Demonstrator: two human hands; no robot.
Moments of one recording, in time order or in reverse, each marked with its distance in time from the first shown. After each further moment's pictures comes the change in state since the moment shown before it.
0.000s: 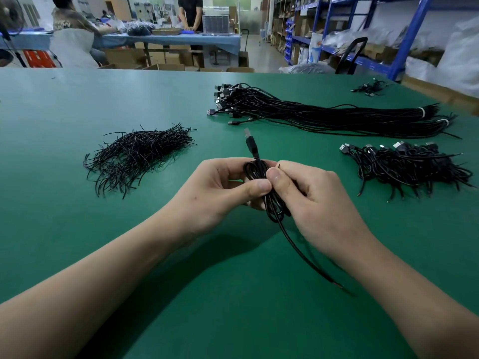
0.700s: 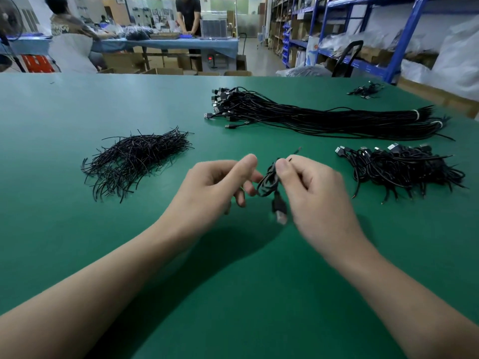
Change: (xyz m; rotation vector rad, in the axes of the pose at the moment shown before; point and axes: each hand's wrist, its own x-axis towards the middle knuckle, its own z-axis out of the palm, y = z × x) left_hand 0.002 -0.001 0.004 0.284 0.246 -0.055; right_hand 0.006 0.007 0.002 -0.123 0.242 0.027
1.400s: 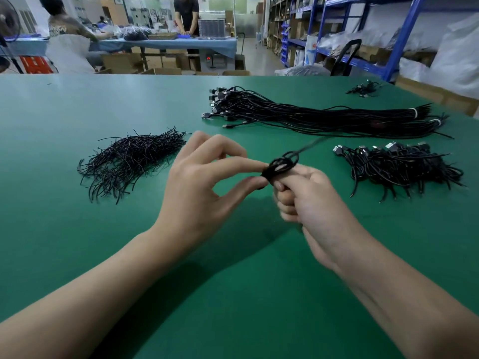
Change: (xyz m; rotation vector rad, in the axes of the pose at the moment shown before) left_hand 0.002 0.002 -0.003 0.609 0.259 0.742; right_hand 0.000 -0.008 0.001 0.657 -0.190 0.482
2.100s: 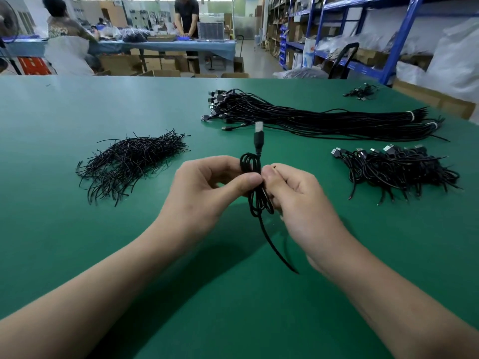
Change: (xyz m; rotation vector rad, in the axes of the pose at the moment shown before) left_hand 0.002 0.010 -0.002 -0.666 -0.155 -0.602; right_hand 0.000 0.006 0.005 -0.355 0.037 -0.251
